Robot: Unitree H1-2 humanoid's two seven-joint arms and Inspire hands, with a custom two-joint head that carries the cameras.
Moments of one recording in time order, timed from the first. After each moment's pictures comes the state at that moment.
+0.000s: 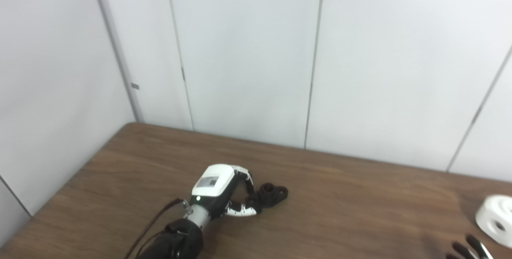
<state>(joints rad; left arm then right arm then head) -0.33 0.44 -0.38 0.12 0.71 0.06 0.07 0.23 -0.03 -0.13 -0.42 -0.02 0.12 0.07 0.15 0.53</state>
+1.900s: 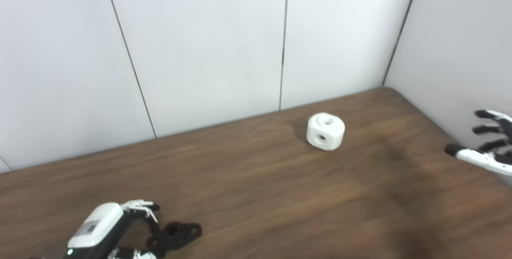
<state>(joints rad) -0.25 0.48 -0.29 0.00 0.57 -0.21 -0.25 0.12 -0.43 -0.75 -0.64 -0.62 0.48 0.55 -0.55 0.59</state>
